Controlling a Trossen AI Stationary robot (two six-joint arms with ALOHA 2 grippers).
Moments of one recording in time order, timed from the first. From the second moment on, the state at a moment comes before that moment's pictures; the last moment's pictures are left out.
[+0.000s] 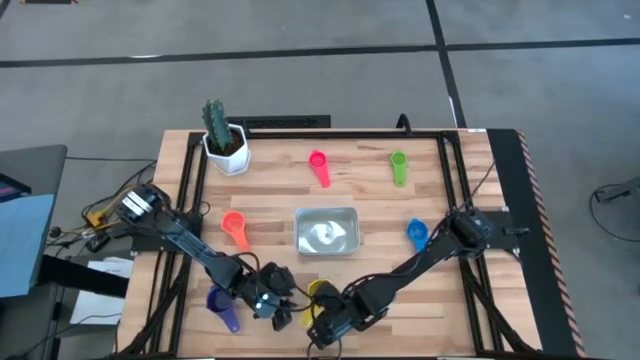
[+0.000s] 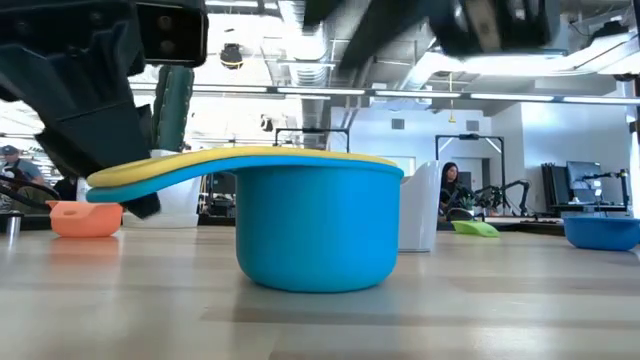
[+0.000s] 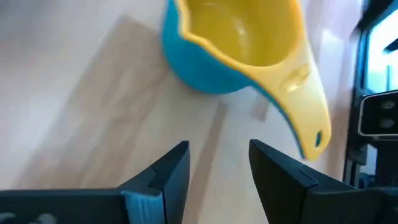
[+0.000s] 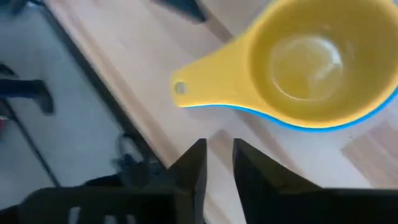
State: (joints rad) left arm -0.62 1.73 0.92 -0.02 -0.32 -1.00; right arm 0.57 2.17 1.86 -0.74 0.14 1.33
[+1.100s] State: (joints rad) left arm -1.02 1.26 0.82 -0.93 -0.22 -1.94; right arm 0.54 1.95 1.86 -0.93 0.29 1.19
